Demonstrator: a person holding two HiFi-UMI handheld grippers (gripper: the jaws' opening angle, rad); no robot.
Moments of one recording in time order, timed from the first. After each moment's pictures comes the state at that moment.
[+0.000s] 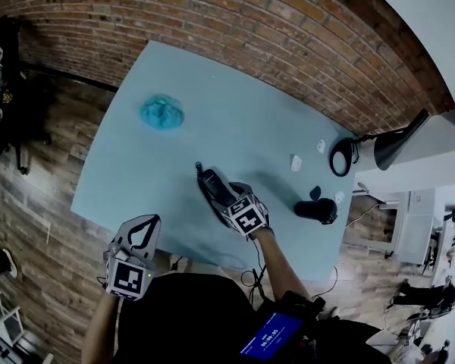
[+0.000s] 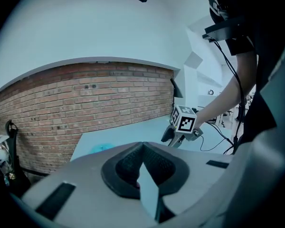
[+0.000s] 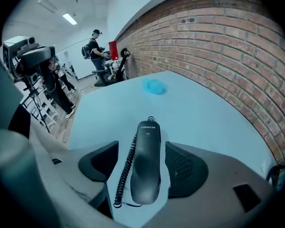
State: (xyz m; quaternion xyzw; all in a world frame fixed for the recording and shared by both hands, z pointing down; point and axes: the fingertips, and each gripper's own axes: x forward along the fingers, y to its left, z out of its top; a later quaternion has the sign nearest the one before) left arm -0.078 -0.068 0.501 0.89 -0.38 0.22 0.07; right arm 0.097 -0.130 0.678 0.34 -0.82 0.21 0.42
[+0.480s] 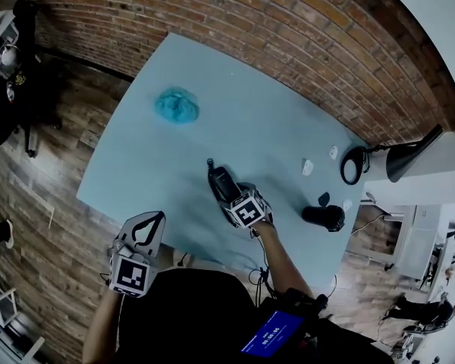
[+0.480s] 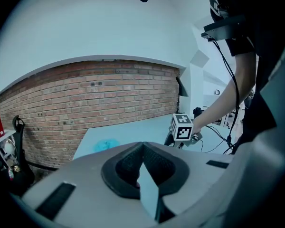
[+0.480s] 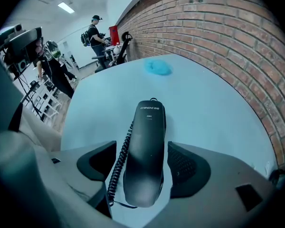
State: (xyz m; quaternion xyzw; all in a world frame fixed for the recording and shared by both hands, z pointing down) left arm -0.091 -0.063 0.508 0.88 -0.41 0.22 0.07; right arm 0.097 -0.122 0.731 0.30 -0.79 0.23 0.49
